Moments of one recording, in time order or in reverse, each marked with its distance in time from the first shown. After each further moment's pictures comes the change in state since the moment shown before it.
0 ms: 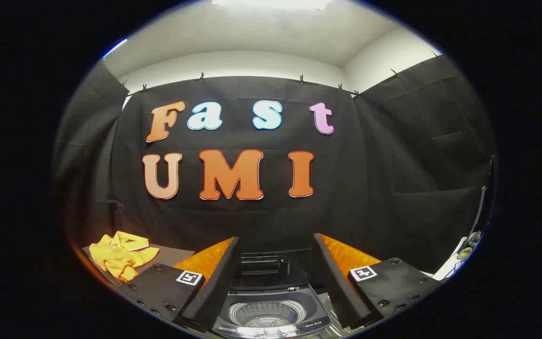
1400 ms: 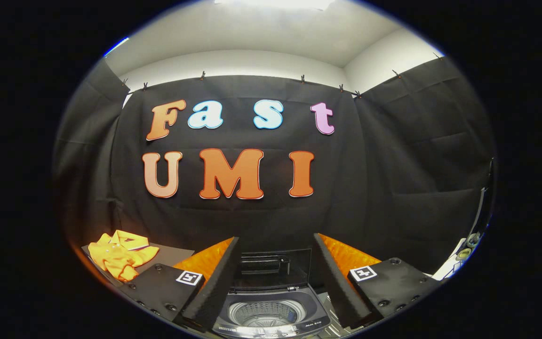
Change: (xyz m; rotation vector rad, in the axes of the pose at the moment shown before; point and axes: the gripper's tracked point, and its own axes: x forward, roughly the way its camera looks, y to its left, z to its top) arm 0.000 0.007 0.001 -0.010 0.002 -0.008
